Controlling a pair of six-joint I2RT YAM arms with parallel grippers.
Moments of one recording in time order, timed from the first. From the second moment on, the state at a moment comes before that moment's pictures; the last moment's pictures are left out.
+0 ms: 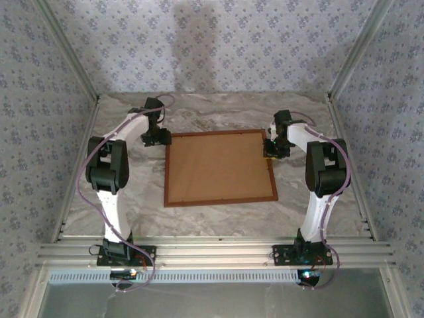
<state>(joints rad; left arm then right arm) -0.21 2.06 1.61 -0.85 -0.01 -0.25 0.12 1.96 1.34 -0.73 -0.17 0.15</state>
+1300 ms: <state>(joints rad) -0.25 2.17 1.66 -0.85 0.01 -0.29 0.13 1.96 1.35 -0.73 -0.15 0.15</state>
